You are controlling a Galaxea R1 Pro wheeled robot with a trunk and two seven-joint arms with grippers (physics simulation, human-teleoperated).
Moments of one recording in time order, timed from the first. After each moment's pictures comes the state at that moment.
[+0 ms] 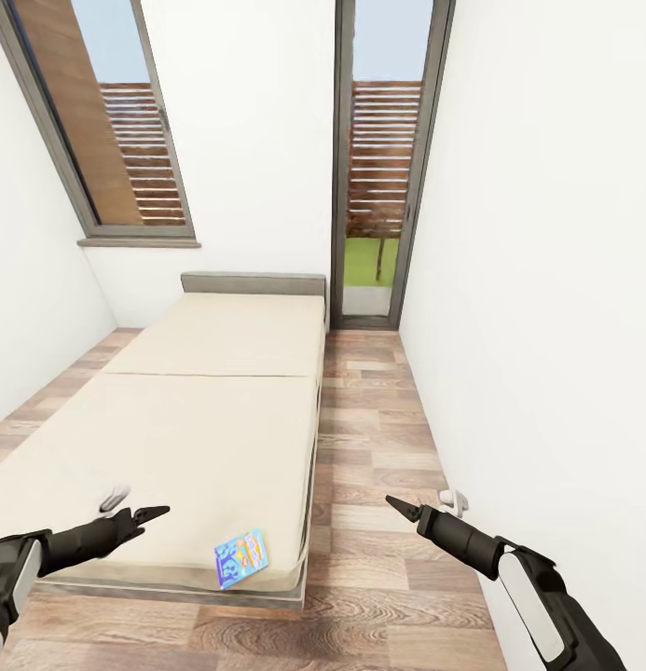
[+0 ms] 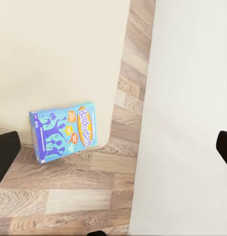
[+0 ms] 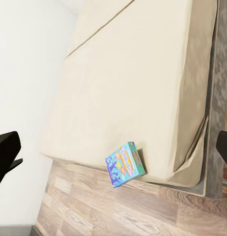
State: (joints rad) left arm -0.56 0.32 0.53 -0.68 -0.05 0.76 -0.98; right arm -0.32 -0.13 -0.04 -1.12 -0.60 0.57 0.61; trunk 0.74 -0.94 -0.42
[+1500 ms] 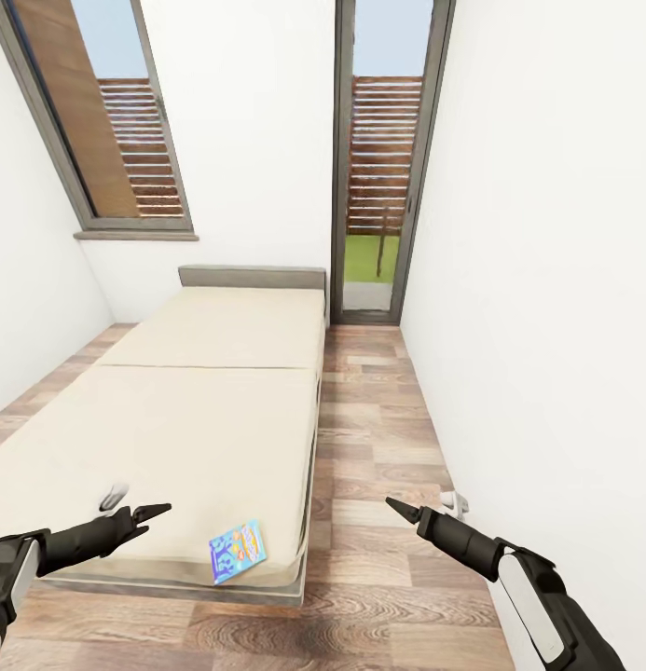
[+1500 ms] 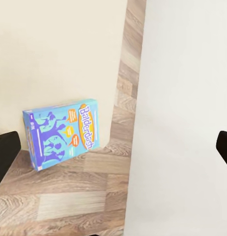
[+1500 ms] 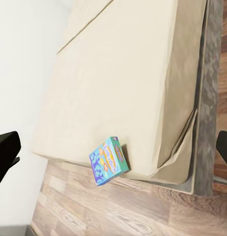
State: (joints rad) left arm -0.56 0.32 0.53 -0.68 -0.05 0.78 -1.05; right arm -0.32 -0.13 -0.04 -1.11 -0.60 0.57 0.61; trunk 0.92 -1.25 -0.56
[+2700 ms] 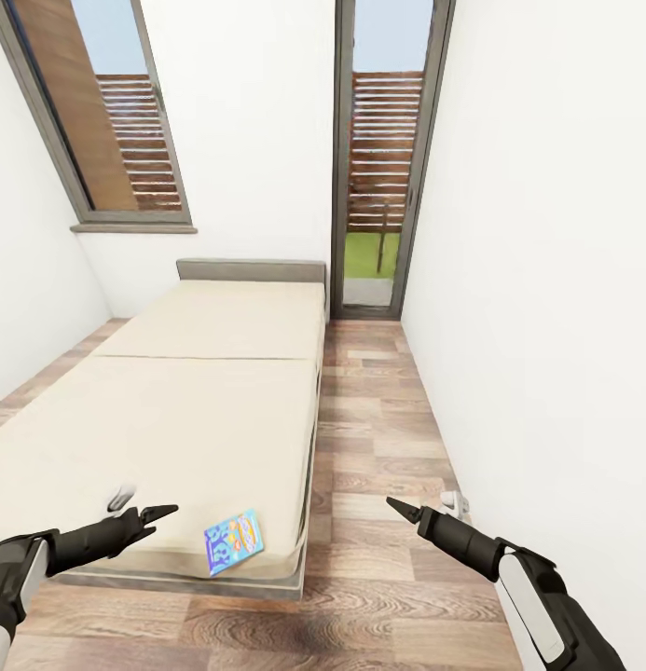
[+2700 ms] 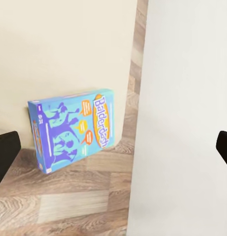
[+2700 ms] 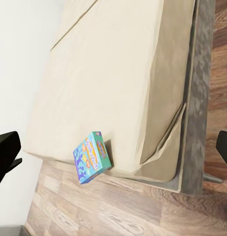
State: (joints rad) left arm -0.56 0.30 0.52 -0.68 -0.05 0.78 -1.05; right arm -0.32 -0.13 -0.04 -1.11 -0.60 0.57 0.61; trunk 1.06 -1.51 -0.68
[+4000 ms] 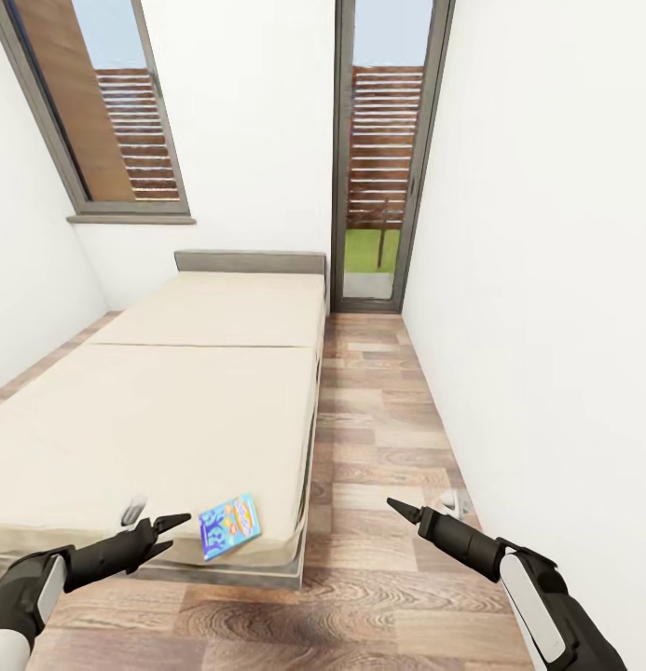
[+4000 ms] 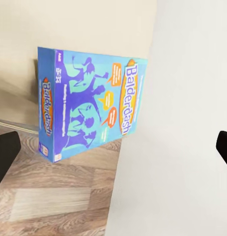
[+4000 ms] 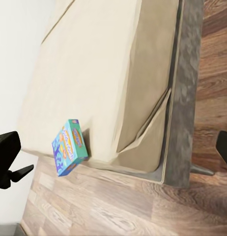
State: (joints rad) left arm -0.56 0.25 0.59 -0.59 -0.05 0.79 -1.05; right arm -0.32 -0.13 -0.04 -1.11 -0.60 0.59 0.61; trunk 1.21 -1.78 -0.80
